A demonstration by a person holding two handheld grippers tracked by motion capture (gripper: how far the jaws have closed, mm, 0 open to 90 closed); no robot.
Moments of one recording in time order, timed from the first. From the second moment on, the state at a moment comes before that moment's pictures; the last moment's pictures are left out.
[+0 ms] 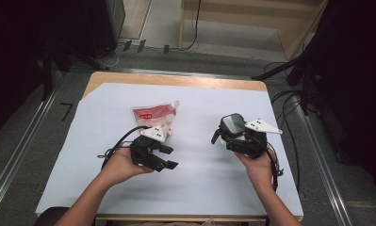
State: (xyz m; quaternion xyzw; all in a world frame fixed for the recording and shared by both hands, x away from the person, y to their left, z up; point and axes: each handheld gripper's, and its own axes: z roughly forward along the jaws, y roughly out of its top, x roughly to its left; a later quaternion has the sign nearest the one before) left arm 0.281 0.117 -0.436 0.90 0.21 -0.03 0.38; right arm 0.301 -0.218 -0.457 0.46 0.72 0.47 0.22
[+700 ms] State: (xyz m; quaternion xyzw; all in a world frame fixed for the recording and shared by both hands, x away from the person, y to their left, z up) left arm 0.292 0.120 -0.440 0.89 0.23 -0.03 0.39; right arm 0.280 -0.183 -0.476 0.40 0.77 0.47 0.16
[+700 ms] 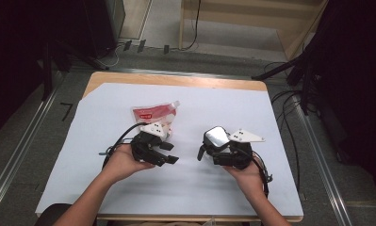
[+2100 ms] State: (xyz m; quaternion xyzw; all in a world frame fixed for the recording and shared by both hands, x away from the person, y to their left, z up) left arm 0.292 0.118 -0.444 0.90 0.23 -0.03 0.38; right arm 0.265 -0.148 -0.496 0.36 0.81 0.44 0.13
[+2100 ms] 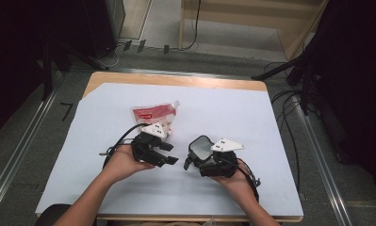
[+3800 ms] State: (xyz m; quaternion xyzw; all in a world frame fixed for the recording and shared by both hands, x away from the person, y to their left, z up) left arm 0.300 0.096 -0.442 0.90 0.23 -0.02 0.38; right arm 0.247 -0.207 -0.470 0.39 0.80 0.44 0.09
